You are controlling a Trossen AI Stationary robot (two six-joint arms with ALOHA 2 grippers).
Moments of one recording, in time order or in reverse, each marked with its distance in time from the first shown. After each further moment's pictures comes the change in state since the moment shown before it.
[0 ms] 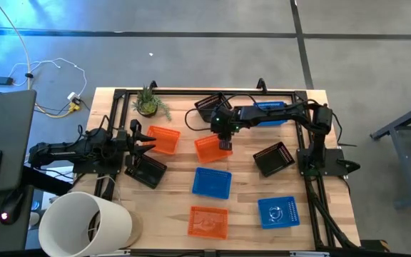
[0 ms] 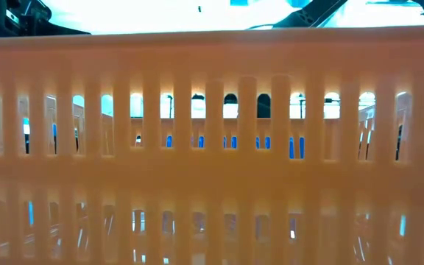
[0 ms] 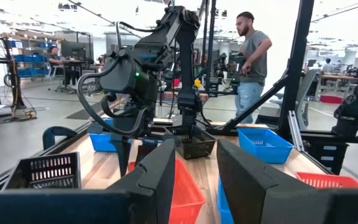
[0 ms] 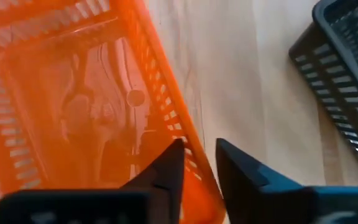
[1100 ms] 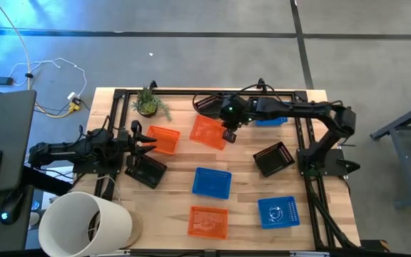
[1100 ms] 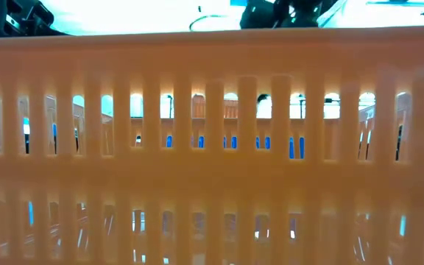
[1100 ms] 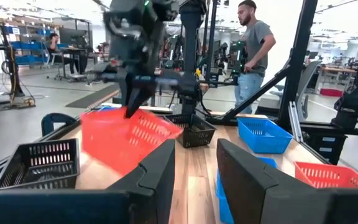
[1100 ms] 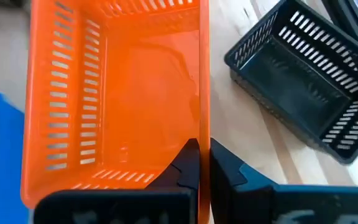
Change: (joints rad) left arm 0.000 0.000 0.000 -0.046 0.000 -0.015; right arm -0.005 -0.263 0.000 -0.104 0.001 0.221
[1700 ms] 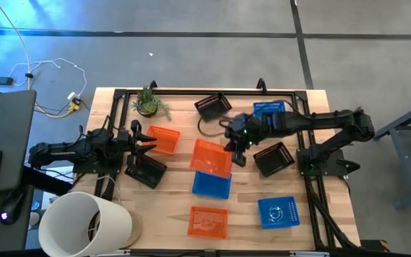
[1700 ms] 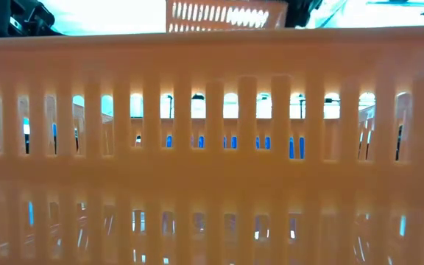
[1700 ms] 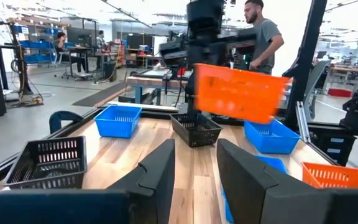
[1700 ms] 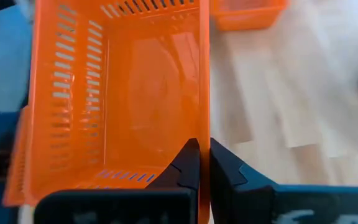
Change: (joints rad) left arm 0.000 0.000 0.000 -0.007 -0.023 0.000; right arm 0.294 -0.177 0.000 -0.061 -0.086 0.246
